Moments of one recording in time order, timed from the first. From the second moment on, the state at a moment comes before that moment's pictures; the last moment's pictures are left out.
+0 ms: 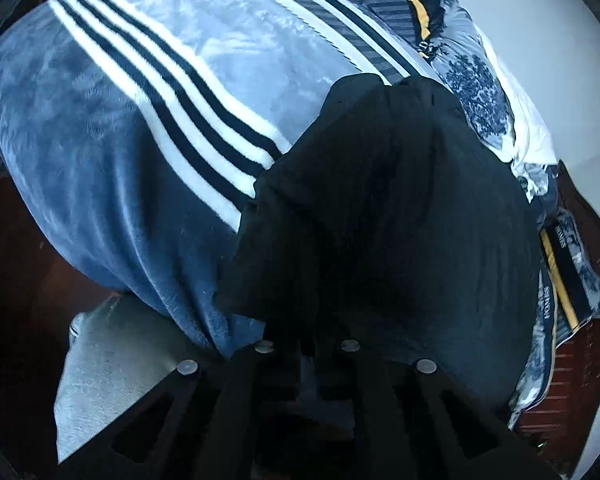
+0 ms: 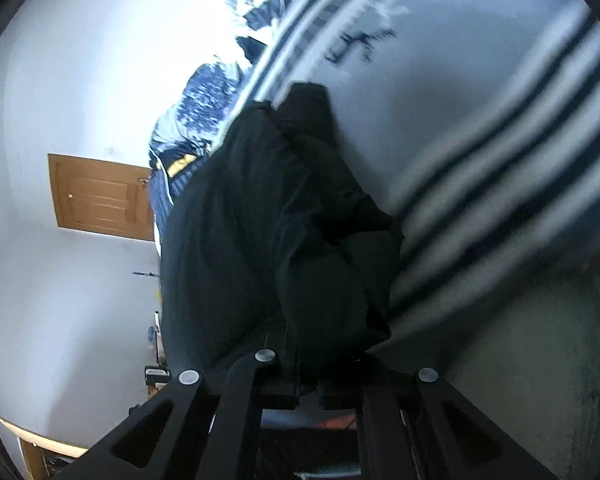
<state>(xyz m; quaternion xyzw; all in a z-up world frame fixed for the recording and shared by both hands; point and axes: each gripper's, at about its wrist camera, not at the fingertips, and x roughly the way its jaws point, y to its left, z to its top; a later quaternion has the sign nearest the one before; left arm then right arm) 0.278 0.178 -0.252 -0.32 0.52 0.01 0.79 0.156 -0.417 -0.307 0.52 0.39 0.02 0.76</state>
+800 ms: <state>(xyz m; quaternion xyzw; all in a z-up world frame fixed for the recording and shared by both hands) 0.429 0.149 -0.182 -0.16 0.48 -0.03 0.86 0.314 -0.439 -0.232 0.35 0.42 0.04 0.83</state>
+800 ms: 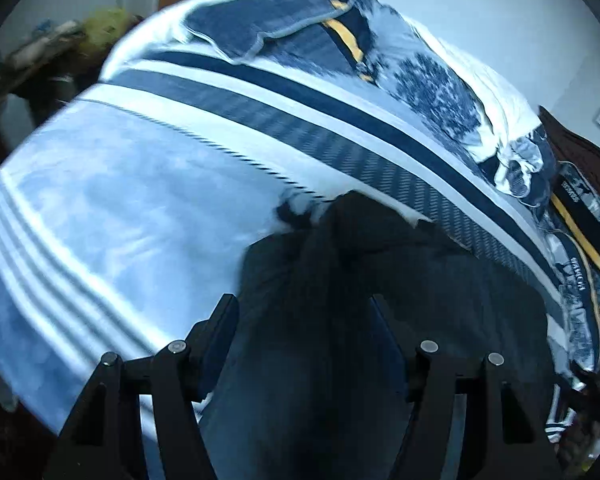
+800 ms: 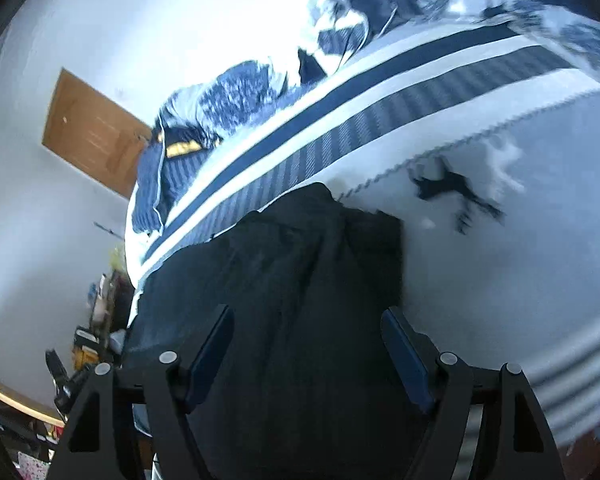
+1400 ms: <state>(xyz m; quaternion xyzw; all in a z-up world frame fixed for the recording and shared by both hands) 0.508 0.126 -0.173 -0.15 0.43 -0.09 0.89 0.376 -0.454 -0.208 0.33 0.41 0.02 0.85</state>
